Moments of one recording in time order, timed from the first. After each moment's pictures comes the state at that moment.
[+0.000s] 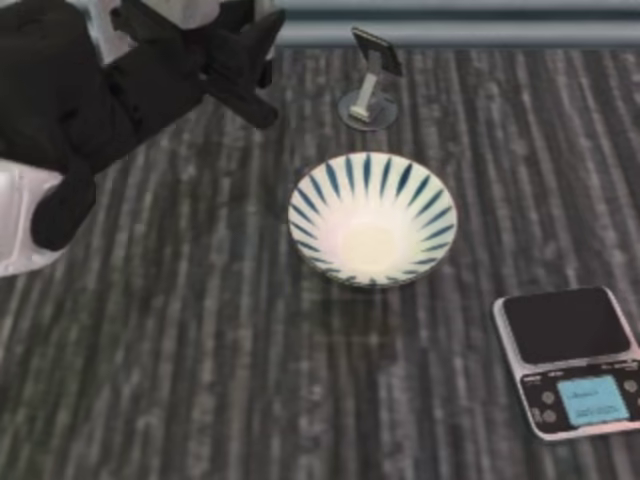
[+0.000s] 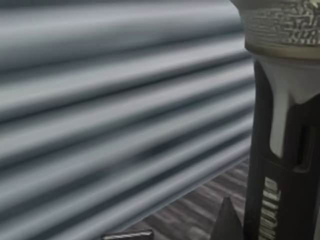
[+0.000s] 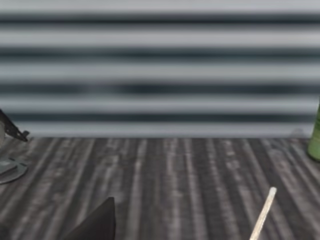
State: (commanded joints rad) left arm -0.35 1.65 0.84 0.83 0.46 0.02; right arm 0.00 0.00 0.00 0.00 0.00 0.00
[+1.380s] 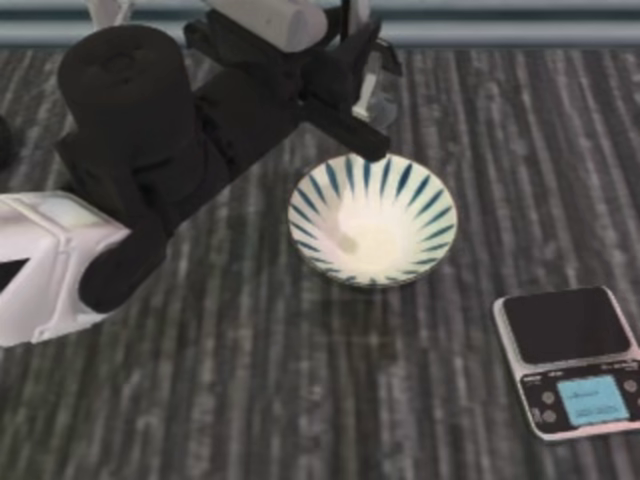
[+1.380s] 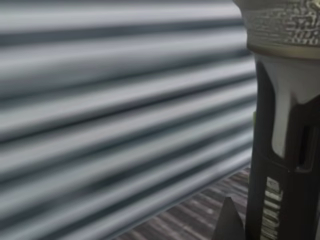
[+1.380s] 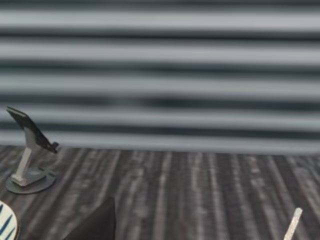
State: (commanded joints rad) left arm -0.63 1.51 0.81 0.77 0.15 0.01; right arm 0.03 0.07 0.06 0.03 -0.04 0.00
